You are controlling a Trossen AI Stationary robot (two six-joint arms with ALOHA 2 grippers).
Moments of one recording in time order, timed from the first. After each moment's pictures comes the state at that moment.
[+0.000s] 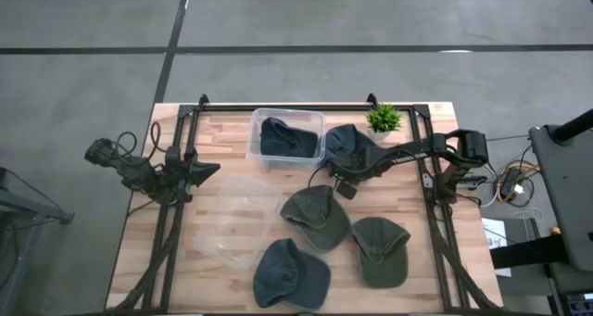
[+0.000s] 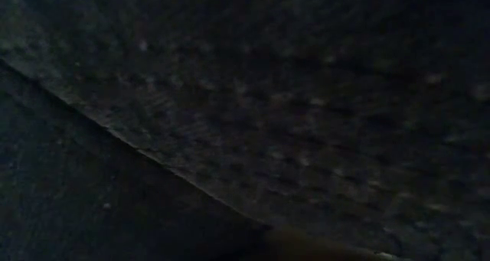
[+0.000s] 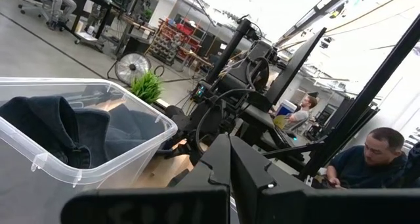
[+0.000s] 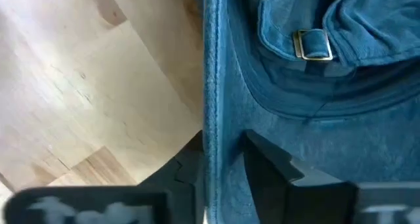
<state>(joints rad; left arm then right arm) -0.50 0.12 0.26 -0.05 -0.72 -0.45 -0.12 1.72 0.95 -0.69 0.32 0.44</state>
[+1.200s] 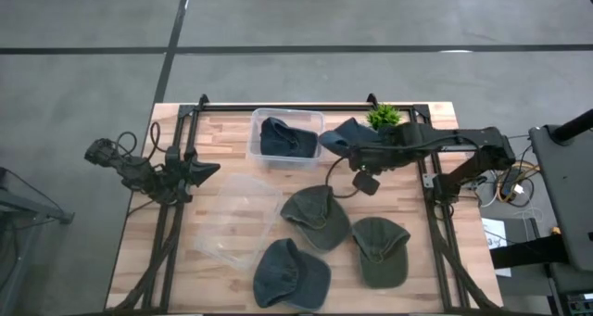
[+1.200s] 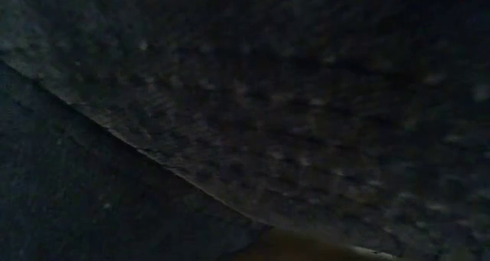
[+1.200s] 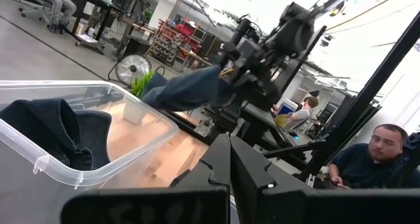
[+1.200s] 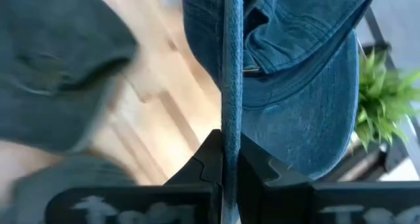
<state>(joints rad) -0.50 0.12 0.26 -0.05 -0.72 -0.44 0.07 1.51 1.63 -1.51 0.34 0.56</state>
